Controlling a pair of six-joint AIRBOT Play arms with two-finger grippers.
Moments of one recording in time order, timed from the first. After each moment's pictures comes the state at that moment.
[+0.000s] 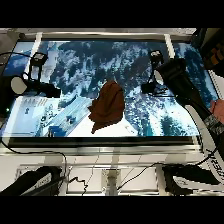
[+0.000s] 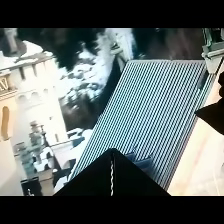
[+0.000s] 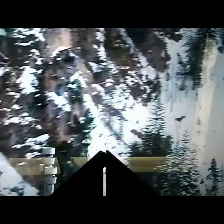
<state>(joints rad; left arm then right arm) -0.08 -1.10 1.14 1.51 -1.04 -1.32 0.44 -1.38 1.49 -1.95 1.45 1.92</state>
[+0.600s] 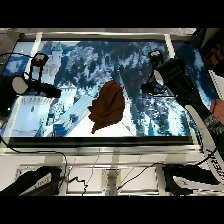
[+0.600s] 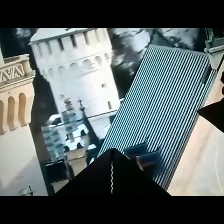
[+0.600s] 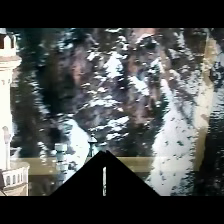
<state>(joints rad) -0.07 -1.12 1.14 1.52 -1.04 -1.32 0.44 -1.38 1.49 -1.95 1.45 1.92</state>
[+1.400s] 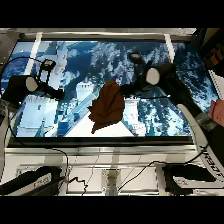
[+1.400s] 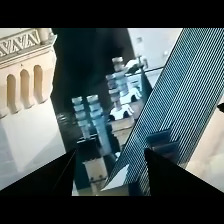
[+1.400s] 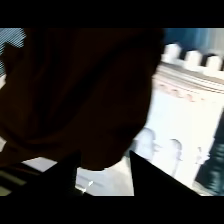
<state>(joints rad) -0.07 -1.25 1.14 1.54 -1.01 -1.32 0.52 -1.46 1.49 -1.37 1.20 1.70</state>
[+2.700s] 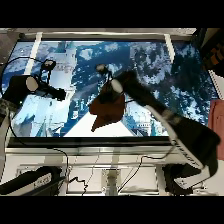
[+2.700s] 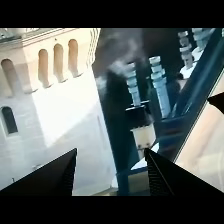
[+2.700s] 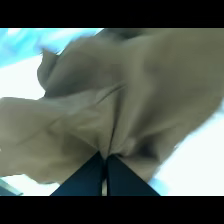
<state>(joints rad) -0.07 -1.25 1.14 1.48 -1.01 -1.32 0.66 -1.61 1.75 -1.64 1.26 1.71</state>
